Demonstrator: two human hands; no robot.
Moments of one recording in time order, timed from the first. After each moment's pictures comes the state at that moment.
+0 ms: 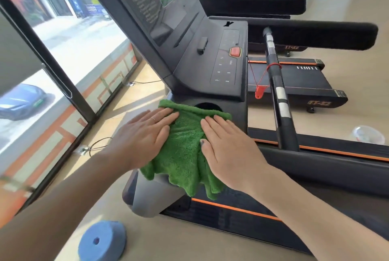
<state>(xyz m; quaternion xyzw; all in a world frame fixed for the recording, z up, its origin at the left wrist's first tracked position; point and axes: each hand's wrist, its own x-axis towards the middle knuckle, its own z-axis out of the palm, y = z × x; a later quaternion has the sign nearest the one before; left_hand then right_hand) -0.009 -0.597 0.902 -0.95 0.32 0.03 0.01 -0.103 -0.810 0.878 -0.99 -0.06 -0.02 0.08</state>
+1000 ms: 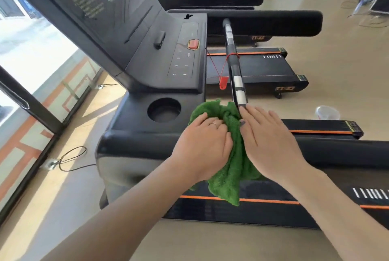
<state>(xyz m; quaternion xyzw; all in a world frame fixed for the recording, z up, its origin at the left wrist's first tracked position) -0.090 -0.777 0.878 -0.88 0.47 -0.03 -0.03 -0.168 -0.924 0.872 -0.99 0.12 -0.10 0.06</state>
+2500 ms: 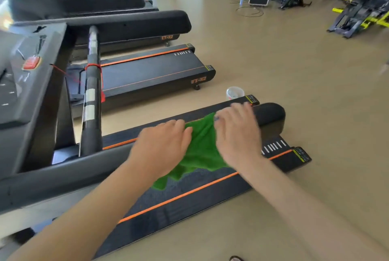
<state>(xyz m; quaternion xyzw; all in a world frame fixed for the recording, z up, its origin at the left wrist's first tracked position) -0.197 -0.990 0.865 -0.79 0.59 -0.15 -0.06 -0.327 -1.136 0.839 -0.92 0.33 -0.24 0.00</state>
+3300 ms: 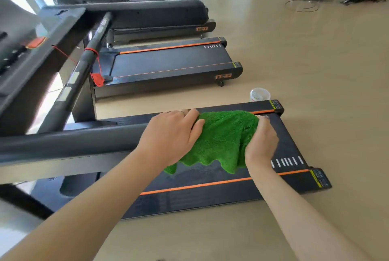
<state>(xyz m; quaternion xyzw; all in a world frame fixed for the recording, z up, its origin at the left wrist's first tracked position) -0.272 -1.114 0.852 -0.84 0.51 -0.16 -0.04 -0.390 -1.280 0.796 -0.66 0.49 -0.34 0.47</state>
